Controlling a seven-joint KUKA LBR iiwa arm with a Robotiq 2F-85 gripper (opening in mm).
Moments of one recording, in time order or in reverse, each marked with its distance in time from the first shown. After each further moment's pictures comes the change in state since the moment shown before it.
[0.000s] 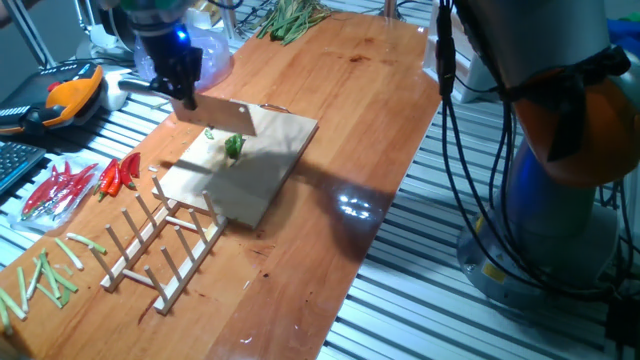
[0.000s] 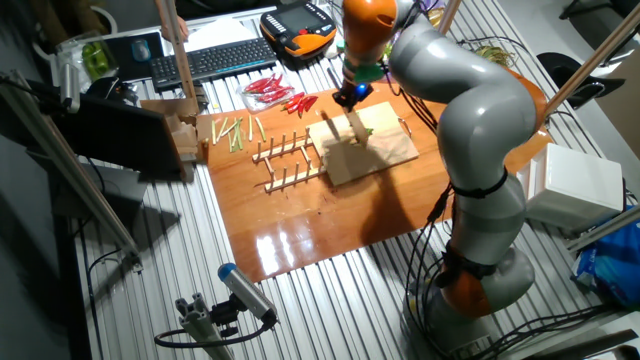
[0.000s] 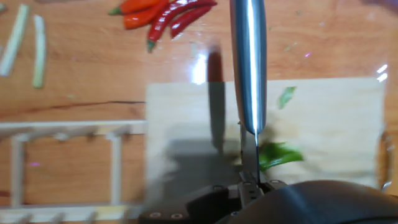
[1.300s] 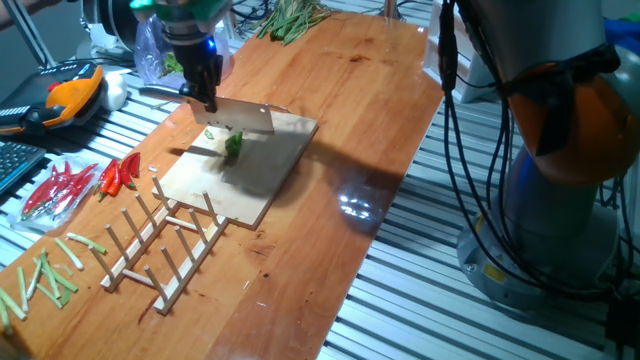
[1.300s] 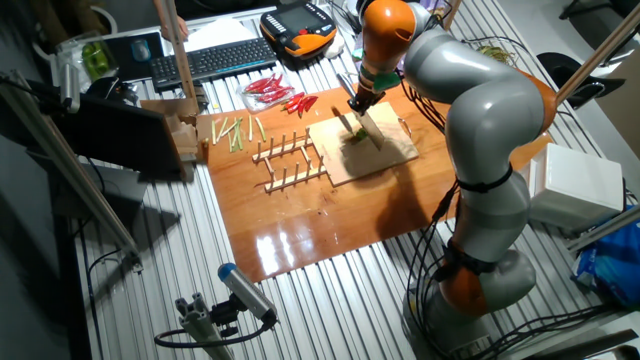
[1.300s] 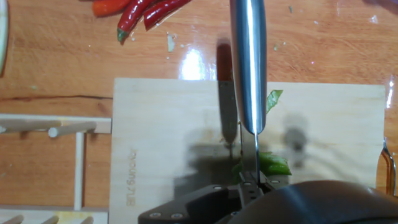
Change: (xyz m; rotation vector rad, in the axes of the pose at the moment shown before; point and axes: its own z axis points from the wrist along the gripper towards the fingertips) arm 0.004 -0.033 0.044 -0.049 -0.022 -0.041
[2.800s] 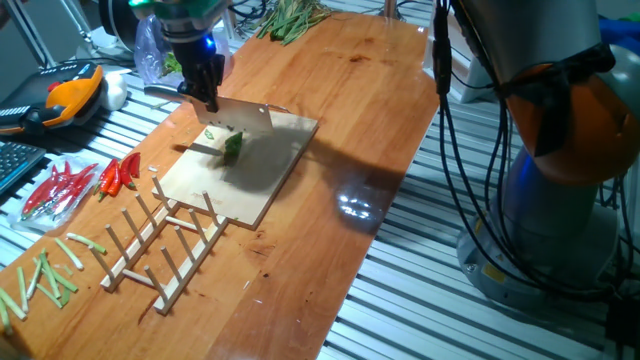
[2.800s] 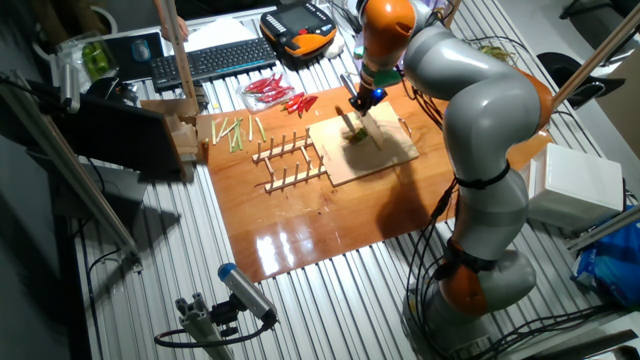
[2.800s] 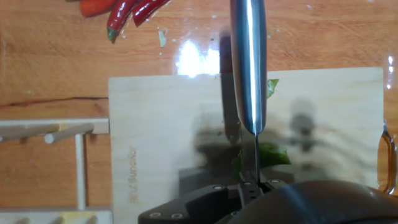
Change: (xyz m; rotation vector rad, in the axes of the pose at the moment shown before) arm 0.000 -0.016 0.002 0.001 0.038 0.025
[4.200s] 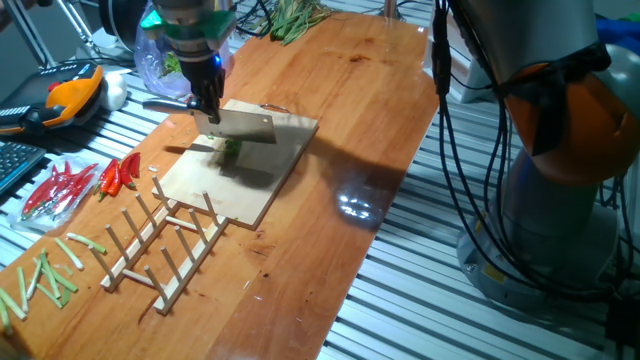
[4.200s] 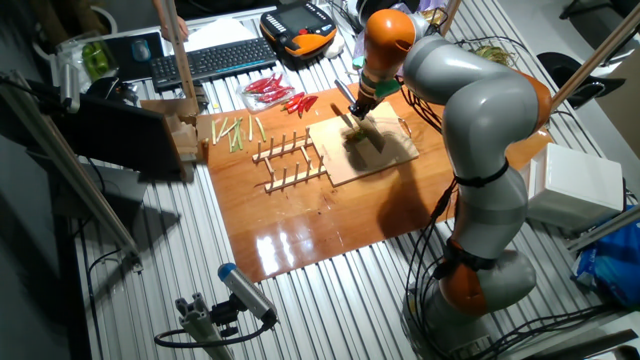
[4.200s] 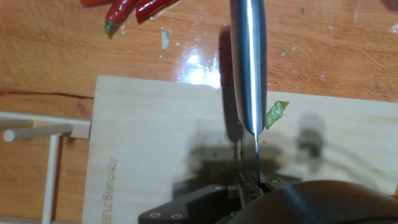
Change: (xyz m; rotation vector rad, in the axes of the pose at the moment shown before) arm -0.014 0.006 0.045 -0.014 -0.057 -0.085
